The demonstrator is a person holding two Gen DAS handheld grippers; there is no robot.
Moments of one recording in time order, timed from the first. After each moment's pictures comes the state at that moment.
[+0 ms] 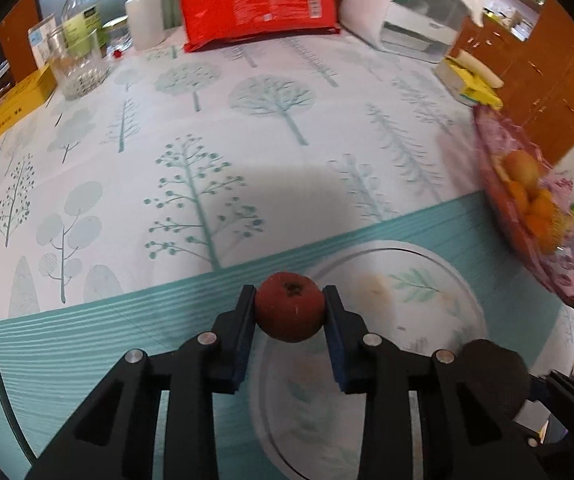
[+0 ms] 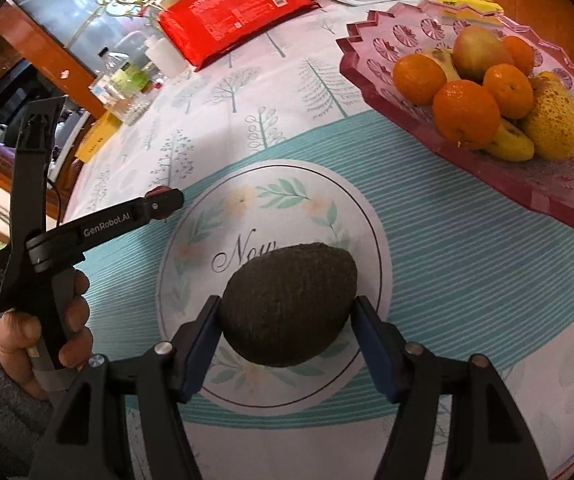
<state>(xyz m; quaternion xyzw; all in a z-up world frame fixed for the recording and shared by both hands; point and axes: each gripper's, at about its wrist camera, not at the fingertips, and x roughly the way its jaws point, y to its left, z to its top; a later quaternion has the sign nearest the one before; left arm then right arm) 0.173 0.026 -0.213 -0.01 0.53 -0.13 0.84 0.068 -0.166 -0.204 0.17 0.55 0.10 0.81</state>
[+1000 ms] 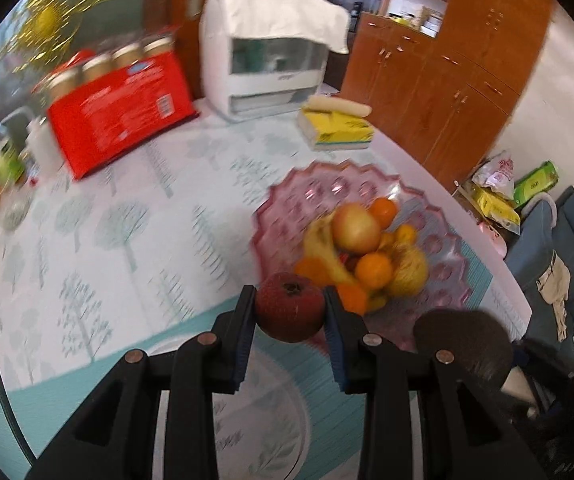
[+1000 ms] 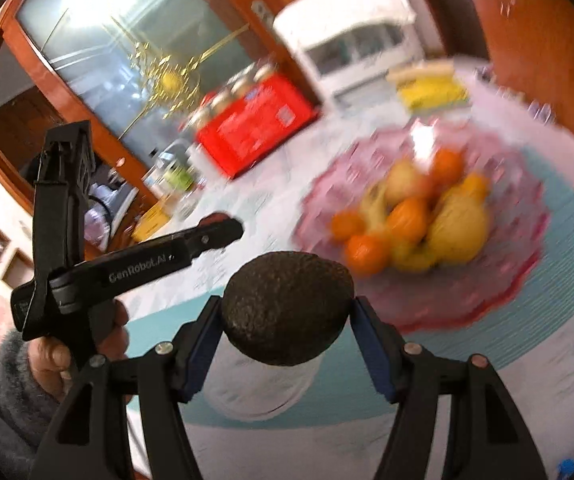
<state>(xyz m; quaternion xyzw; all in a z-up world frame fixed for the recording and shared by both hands) 0.157 -0.138 -0.096 0.03 0.45 -0.24 0.86 0.041 -0.296 -0.100 0.20 0.39 0.11 0.89</state>
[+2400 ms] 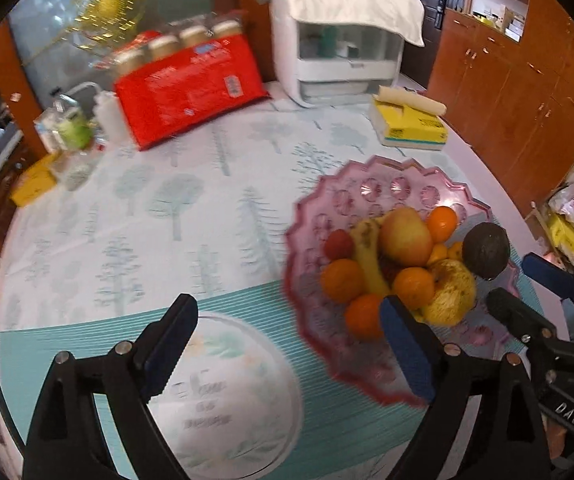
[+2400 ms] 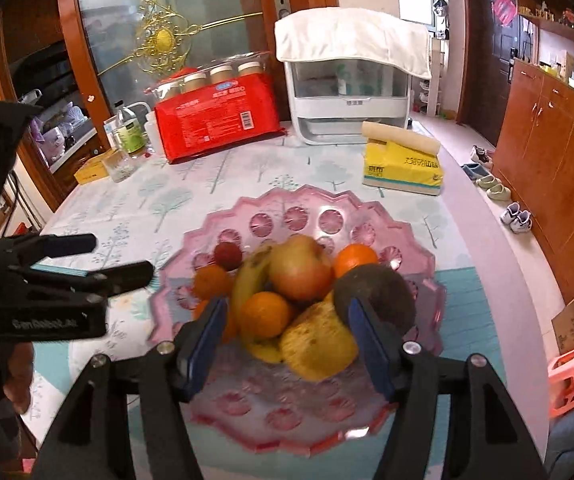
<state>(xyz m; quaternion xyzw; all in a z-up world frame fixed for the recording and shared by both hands) 0.143 -0.162 -0.096 0.04 0.48 -0.06 0.88 0.105 -0.347 -0.096 0.01 0.42 0.11 0.90</state>
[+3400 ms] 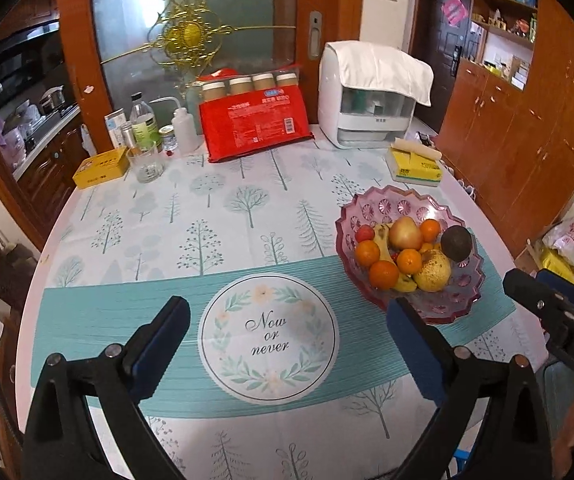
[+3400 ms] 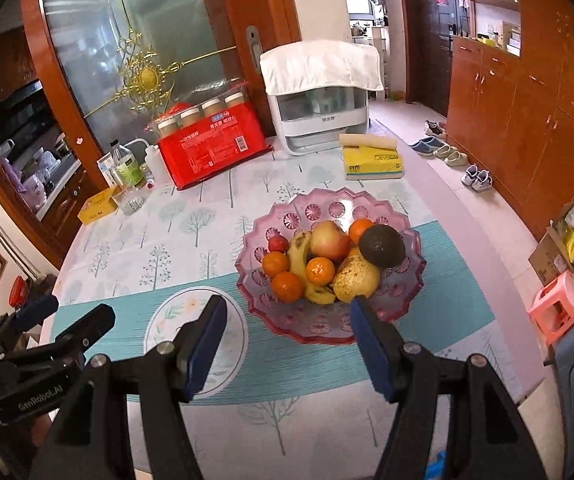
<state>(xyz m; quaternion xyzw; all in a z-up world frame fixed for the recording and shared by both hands) 0.007 -0.077 -0.010 -0.01 0.42 -0.03 0.91 -0.001 -0.285 0.002 0.07 0.42 0.02 0.90</state>
